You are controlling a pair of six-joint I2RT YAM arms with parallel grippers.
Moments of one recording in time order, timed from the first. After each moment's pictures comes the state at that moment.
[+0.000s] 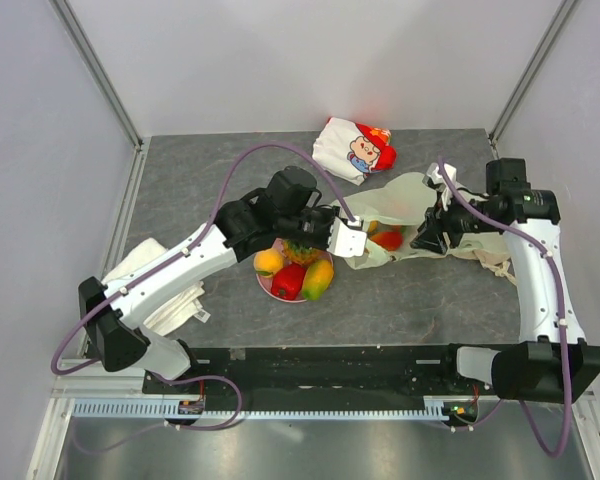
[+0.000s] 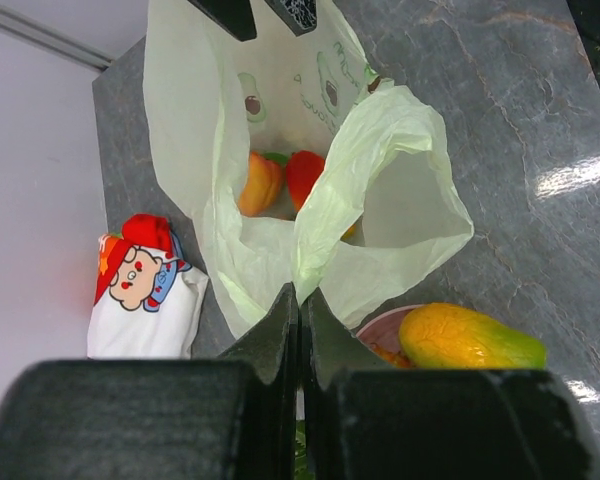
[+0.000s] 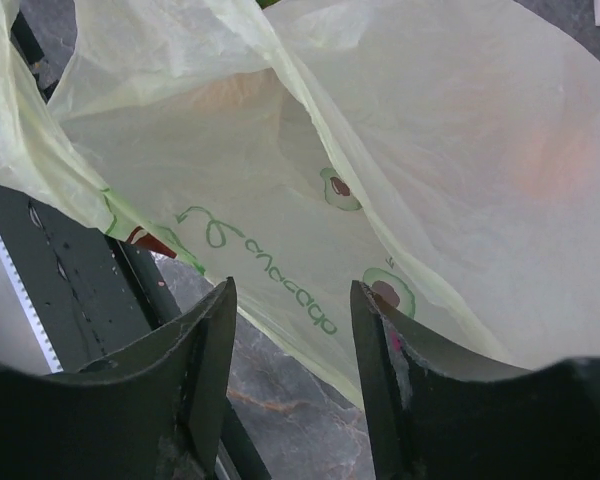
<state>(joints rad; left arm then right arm) -0.91 1.46 1.47 -0.57 0.42 0.96 -0.10 1.24 1.34 -1.21 -0.88 -0.82</state>
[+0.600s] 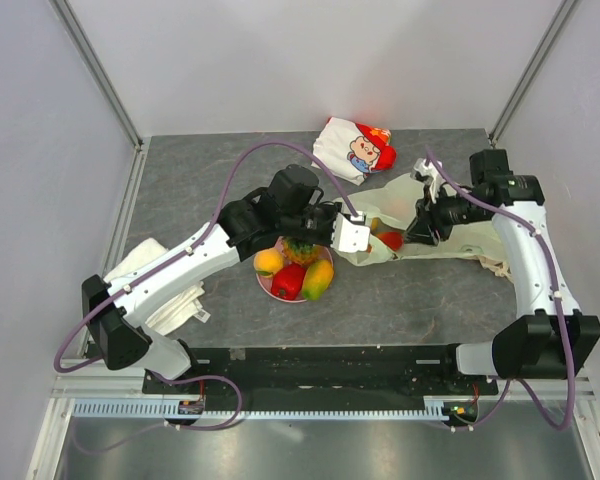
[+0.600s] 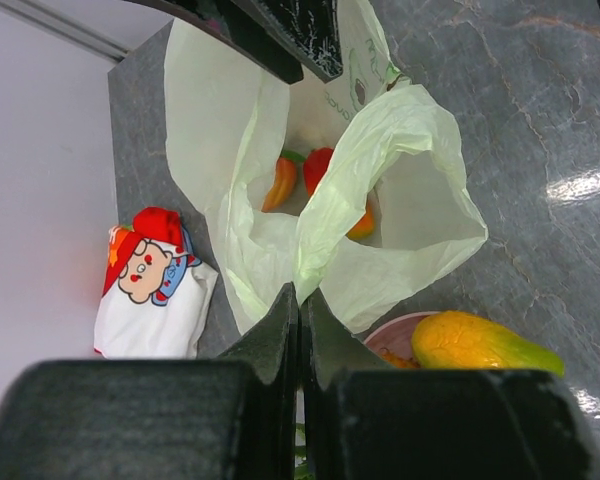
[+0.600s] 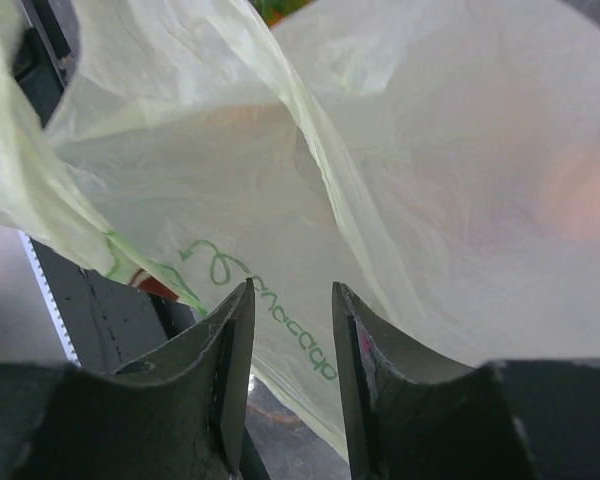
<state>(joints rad) -0.91 1.48 1.47 -0.53 0.39 0.93 -0.03 1.36 1.35 -1.21 -0.88 -0.81</state>
